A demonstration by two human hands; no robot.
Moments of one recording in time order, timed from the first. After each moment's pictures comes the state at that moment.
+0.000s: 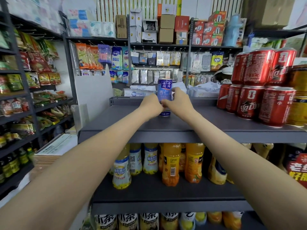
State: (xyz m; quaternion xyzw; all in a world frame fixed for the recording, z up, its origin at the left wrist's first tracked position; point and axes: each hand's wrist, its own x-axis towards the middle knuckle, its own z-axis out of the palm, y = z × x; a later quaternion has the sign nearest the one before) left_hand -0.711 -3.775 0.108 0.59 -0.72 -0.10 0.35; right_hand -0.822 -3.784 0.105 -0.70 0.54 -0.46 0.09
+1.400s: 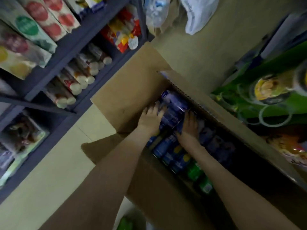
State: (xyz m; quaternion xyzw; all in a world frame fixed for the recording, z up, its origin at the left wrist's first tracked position) left_hand -0.083 -3.366 -0.577 0.79 -0.51 -0.30 -0.17; right_hand -0.226 -3.435 -0.597 -0.81 0.46 0.17 0.31
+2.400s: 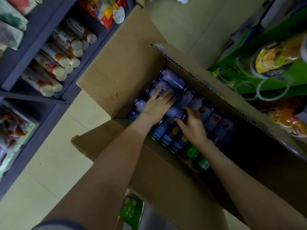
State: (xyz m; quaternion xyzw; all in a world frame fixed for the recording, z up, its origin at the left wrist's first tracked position) left_hand -0.101 -3.366 -0.603 0.68 -0.69 -0.18 -0.15; right_hand -0.269 -3.411 -0.599 -0.81 0.44 0.02 0.39
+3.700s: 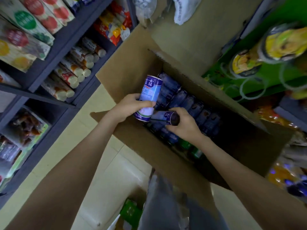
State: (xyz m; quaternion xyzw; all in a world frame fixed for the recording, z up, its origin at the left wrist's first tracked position) left_hand -0.093 -3.288 -0.455 0.75 -0.19 -0.55 0.33; right_hand -0.294 -3.377 -0.506 -0.78 0.37 0.01 0.50
